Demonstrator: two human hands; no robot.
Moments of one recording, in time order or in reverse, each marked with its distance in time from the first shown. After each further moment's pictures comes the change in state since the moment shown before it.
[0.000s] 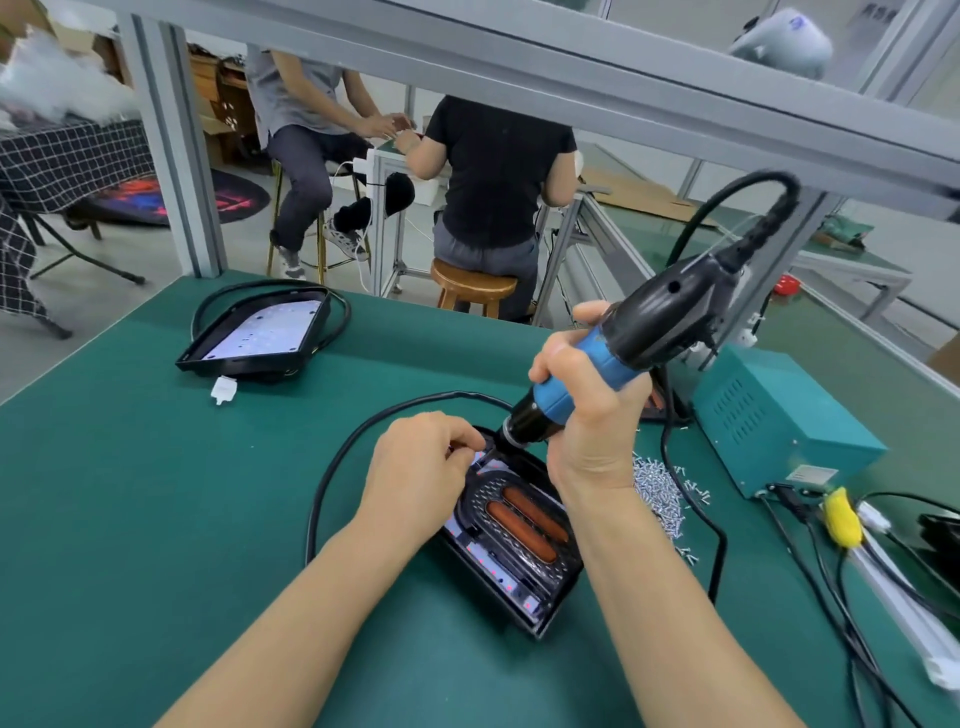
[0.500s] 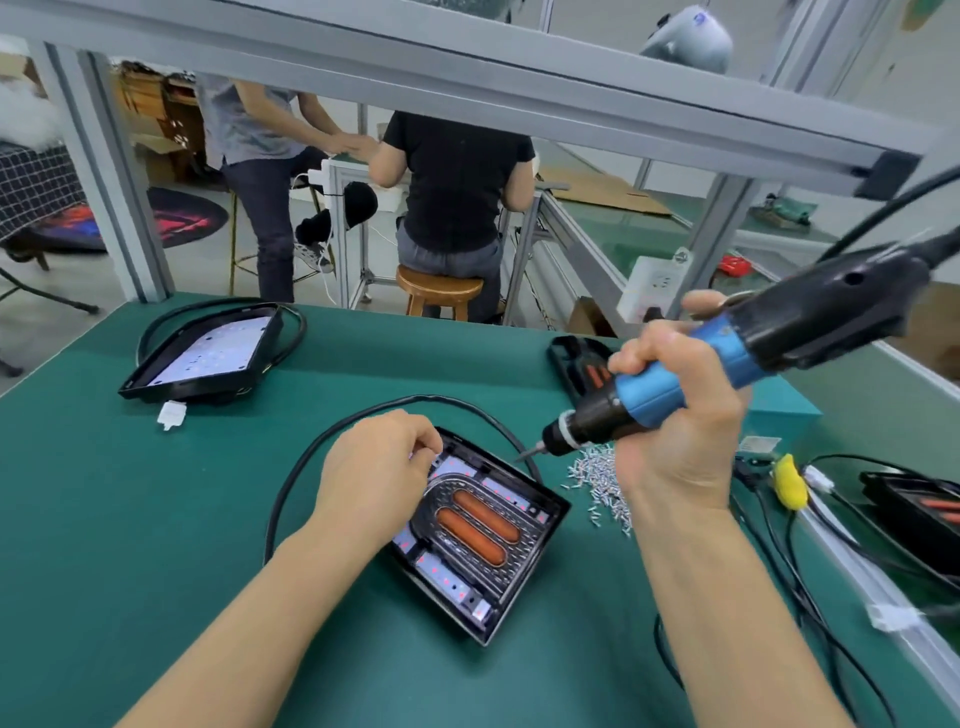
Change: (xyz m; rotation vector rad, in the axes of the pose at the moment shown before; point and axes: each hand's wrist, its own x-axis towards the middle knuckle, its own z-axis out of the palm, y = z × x) left_hand 0.001 0.013 -0.006 0.217 -0.063 0.044; right_hand 0.004 -0.060 -0.054 0.166 0.135 -0.085
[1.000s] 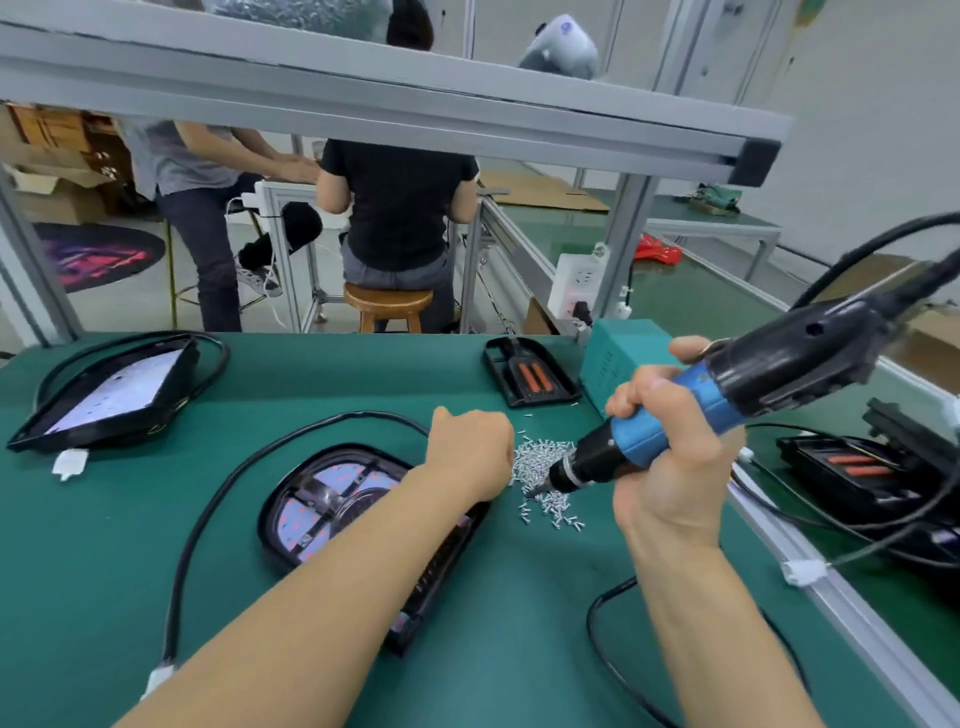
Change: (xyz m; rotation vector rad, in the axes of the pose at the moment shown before) left_hand 0.047 0.107 0.081 0.406 -0.357 0.304; right_hand -0.005 -0.033 -0.062 -0.163 0.154 -0.107
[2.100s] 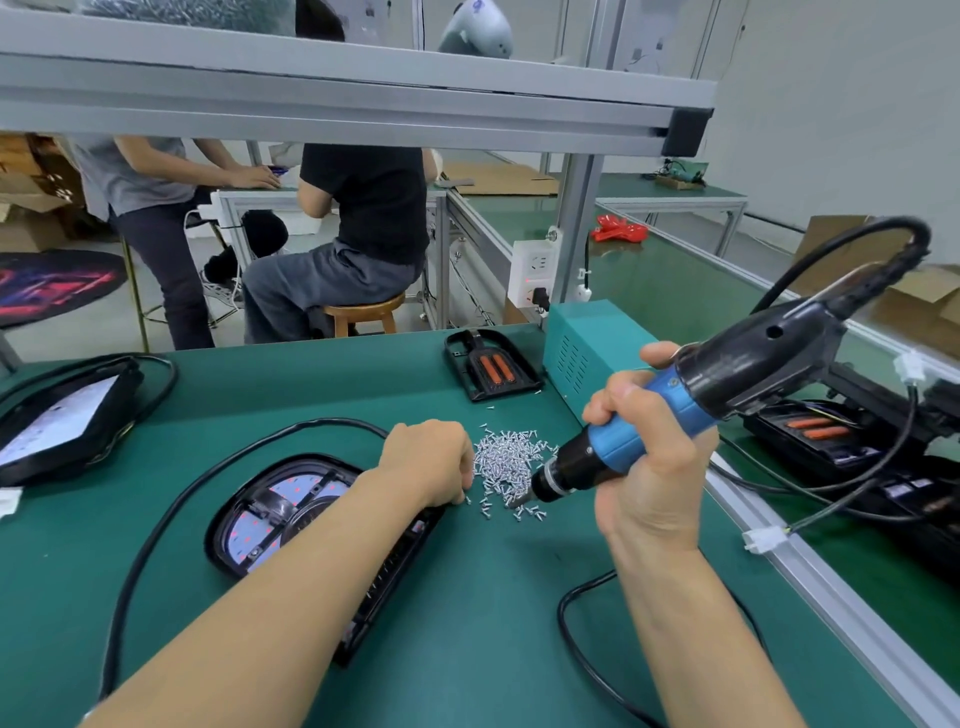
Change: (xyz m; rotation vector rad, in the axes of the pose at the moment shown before) left_hand 0.009 0.000 0.008 -0.013 -0.158 0.027; right_hand 0.003 -0.002 -0.033 0.029 0.069 0.034
